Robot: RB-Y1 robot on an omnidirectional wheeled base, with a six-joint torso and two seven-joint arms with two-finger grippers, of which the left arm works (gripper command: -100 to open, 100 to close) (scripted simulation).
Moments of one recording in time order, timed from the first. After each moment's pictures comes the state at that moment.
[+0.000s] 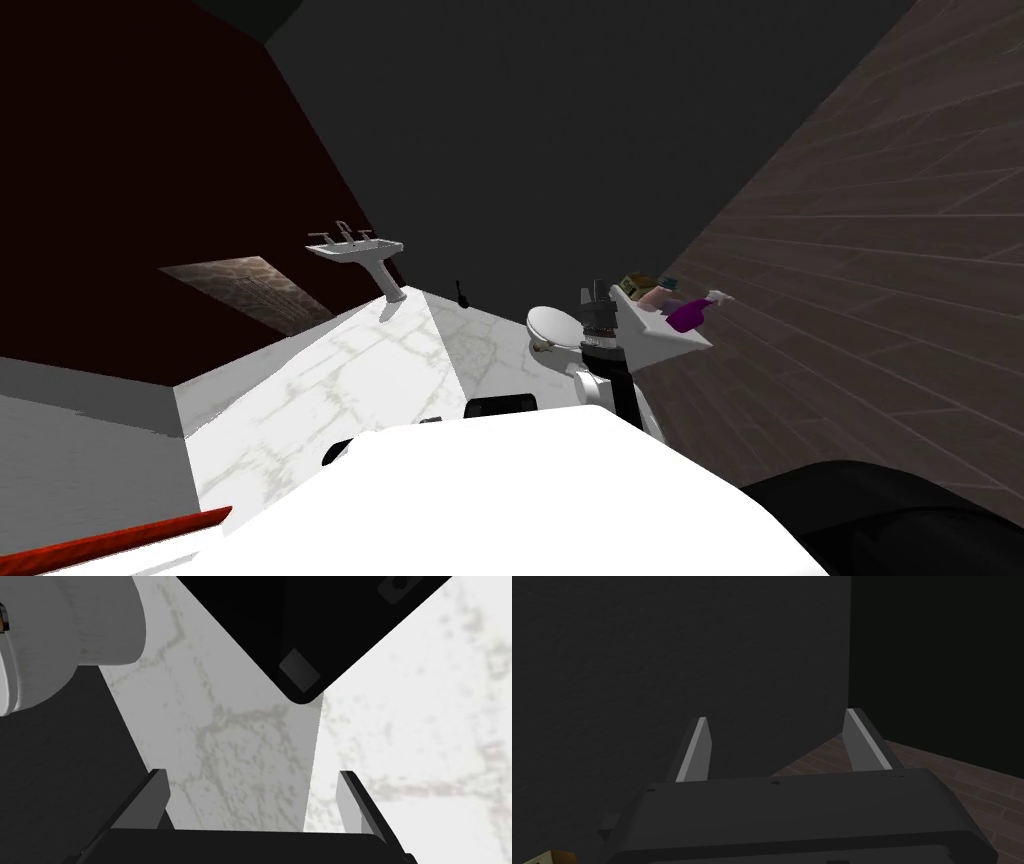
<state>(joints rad) 0.37 0.32 0.15 -1.17 1.04 0.94 -1.66</state>
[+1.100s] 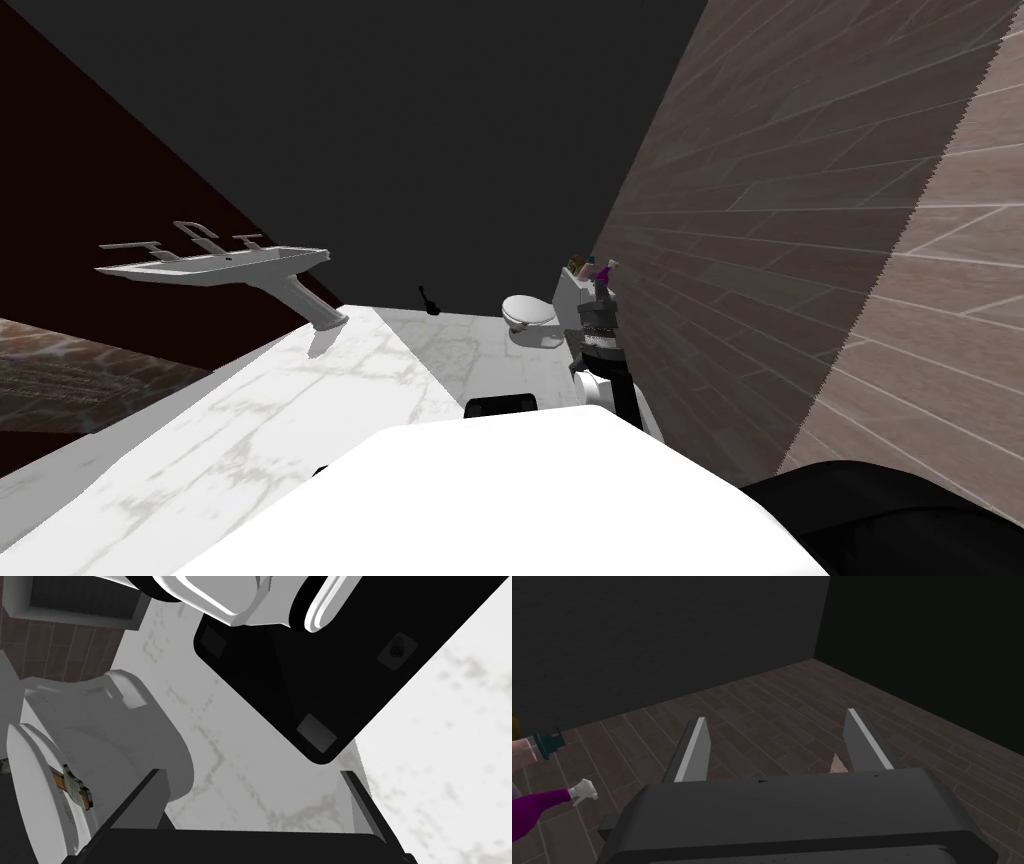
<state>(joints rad) 0.45 0.35 0.13 -1.18 1.16 1.11 -1.86</state>
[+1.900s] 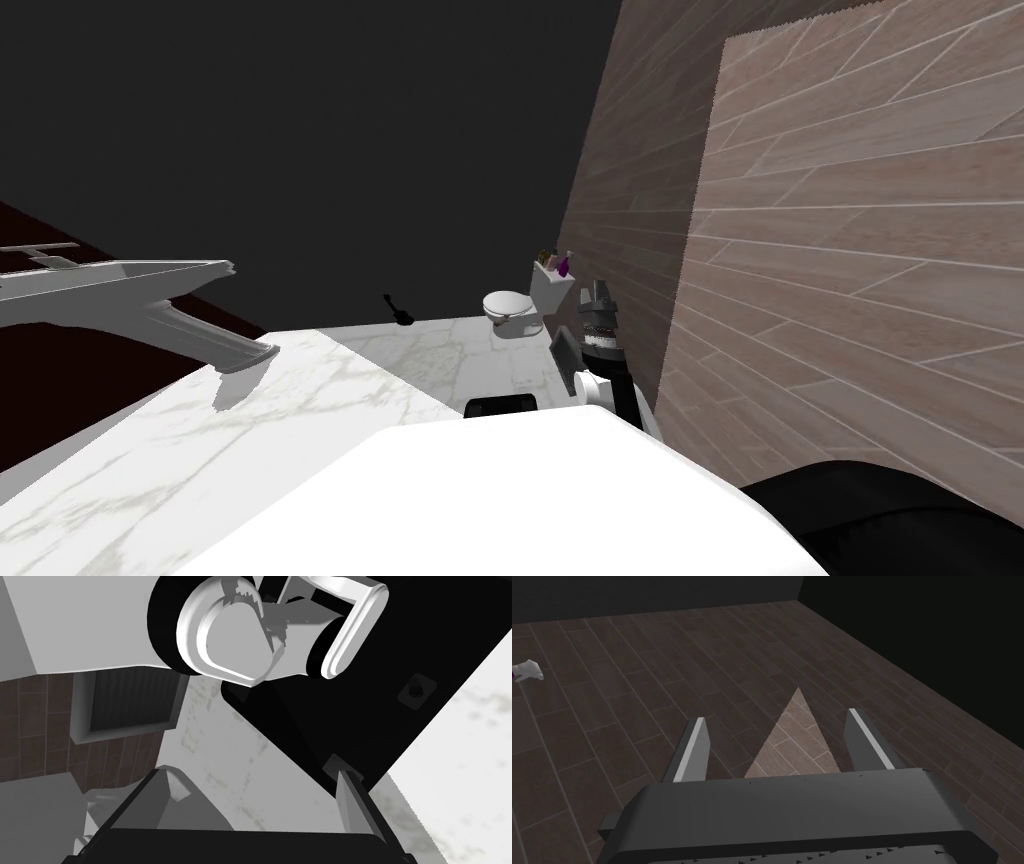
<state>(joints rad) 0.52 0.37 0.11 -1.20 1.25 1.23 -2.00</state>
